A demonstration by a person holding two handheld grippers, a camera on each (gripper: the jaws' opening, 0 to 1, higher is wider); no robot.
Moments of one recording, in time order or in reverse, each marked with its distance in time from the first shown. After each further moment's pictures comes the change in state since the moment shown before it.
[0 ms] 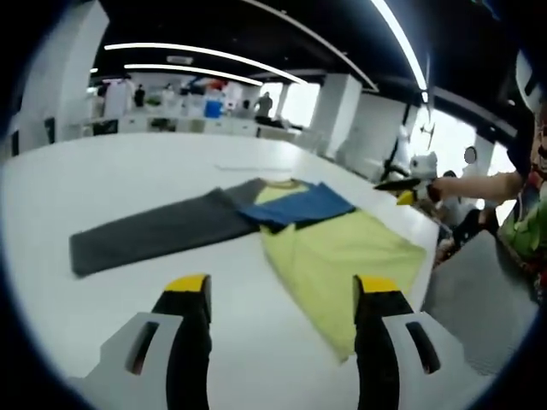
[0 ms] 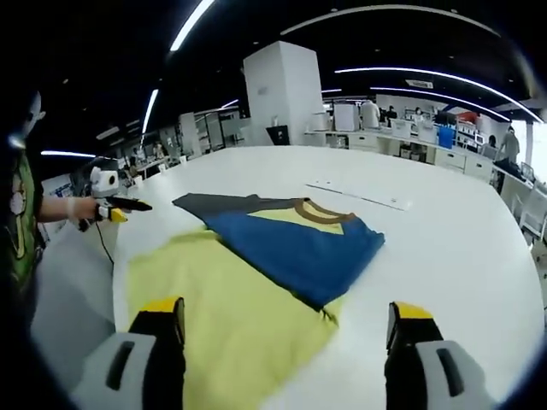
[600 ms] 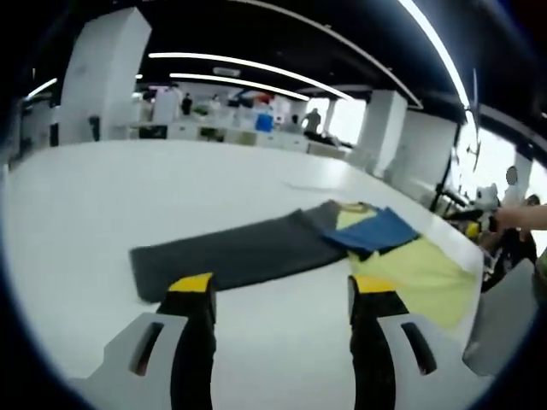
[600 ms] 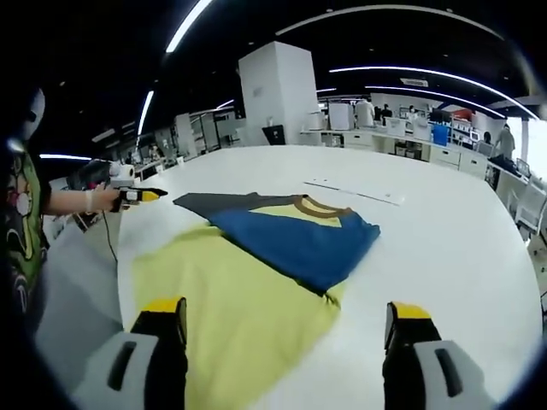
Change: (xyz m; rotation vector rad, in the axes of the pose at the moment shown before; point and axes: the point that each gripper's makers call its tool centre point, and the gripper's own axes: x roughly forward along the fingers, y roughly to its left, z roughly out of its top) left arm -0.009 0.114 0.022 -0.071 -0.081 0.237; right arm -0.017 0.014 -0.009 0.019 0.008 -0.016
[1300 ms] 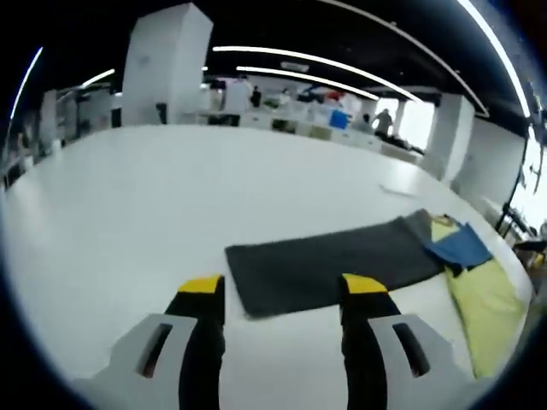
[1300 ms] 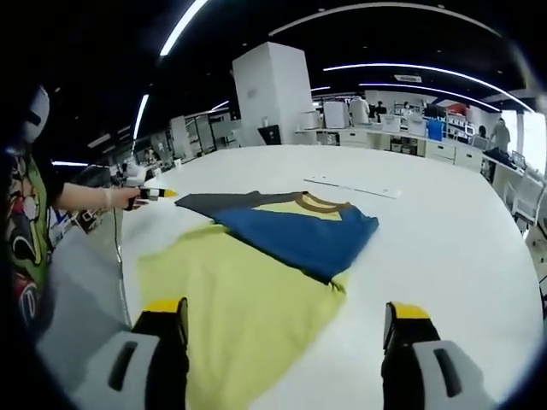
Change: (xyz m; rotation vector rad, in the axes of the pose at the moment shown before) left arm 0.008 0.113 -0.014 -0.088 0.047 0.352; right arm -0.012 0.006 -0.007 0.035 -0.004 -0.011
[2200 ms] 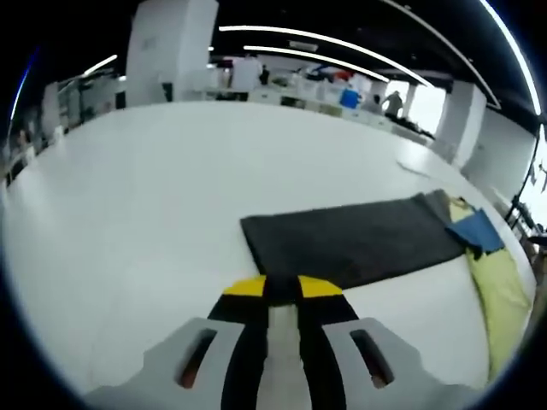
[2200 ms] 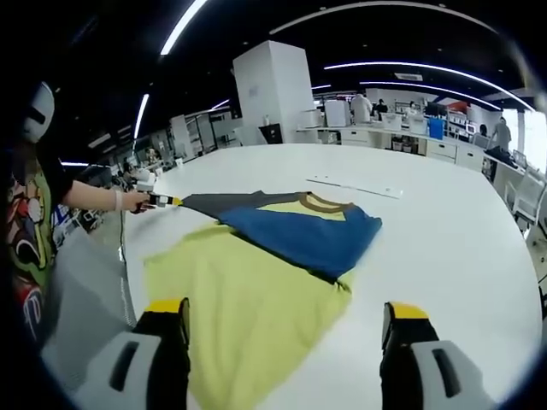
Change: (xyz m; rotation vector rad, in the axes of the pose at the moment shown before) left arm 0.014 0.021 -0.029 -0.028 0.105 0.044; right arm -0.004 0.004 0.002 0.002 0.013 0.002
